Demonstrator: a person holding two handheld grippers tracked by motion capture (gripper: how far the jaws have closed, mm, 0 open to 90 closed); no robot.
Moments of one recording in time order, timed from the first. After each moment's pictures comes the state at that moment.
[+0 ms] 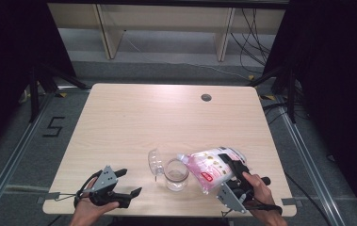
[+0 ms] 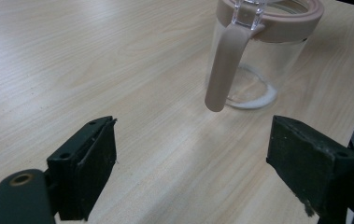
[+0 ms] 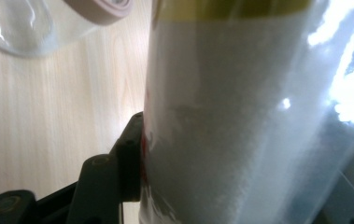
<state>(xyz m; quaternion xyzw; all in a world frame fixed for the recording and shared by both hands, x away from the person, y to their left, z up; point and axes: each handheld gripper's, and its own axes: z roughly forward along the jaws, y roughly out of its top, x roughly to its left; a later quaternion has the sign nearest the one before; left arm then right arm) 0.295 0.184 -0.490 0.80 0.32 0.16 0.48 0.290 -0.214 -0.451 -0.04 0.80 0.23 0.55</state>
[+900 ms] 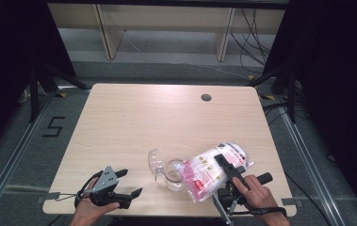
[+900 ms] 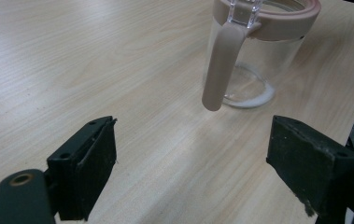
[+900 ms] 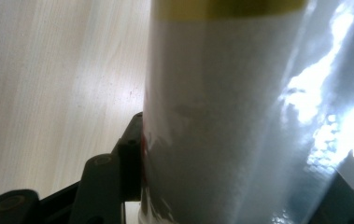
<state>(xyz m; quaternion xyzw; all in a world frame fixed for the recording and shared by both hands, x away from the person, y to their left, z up) 0.293 0.182 -0.490 0.80 0.32 0.16 0.48 0.283 -0.200 -0.449 -0.18 0.77 0.07 0.61</state>
